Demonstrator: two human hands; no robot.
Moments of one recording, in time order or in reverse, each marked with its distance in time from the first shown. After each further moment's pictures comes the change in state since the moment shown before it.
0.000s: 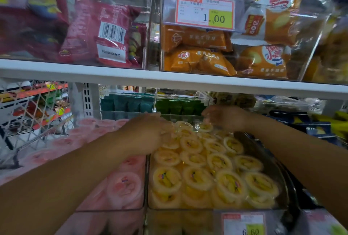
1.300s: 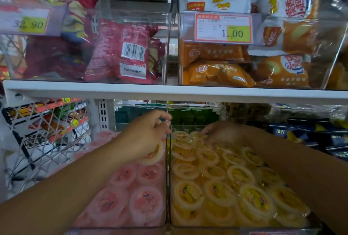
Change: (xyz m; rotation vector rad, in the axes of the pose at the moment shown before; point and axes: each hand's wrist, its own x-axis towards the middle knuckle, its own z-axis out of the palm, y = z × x) left_hand -0.028 -0.012 -0.024 -0.719 0.259 -0.270; right_hand 0.038 -0.018 0.034 0.132 -0.281 0.129
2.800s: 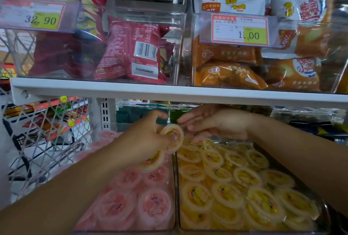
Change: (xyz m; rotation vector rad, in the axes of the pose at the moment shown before) left_hand -0.011 -0.005 -0.012 -0.101 -0.047 -0.072; right_hand -0.061 -0.072 -0.005 0.668 -0.220 -0.428
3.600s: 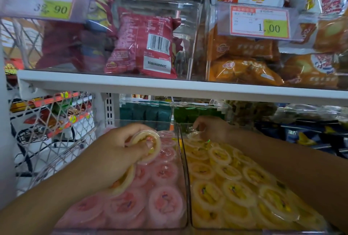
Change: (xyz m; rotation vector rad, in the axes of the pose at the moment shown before) left_hand -0.054 -0.028 -0.037 0.008 0.036 0.036; right_hand 0.064 0.079 -0.026 -0.833 0.412 0.125
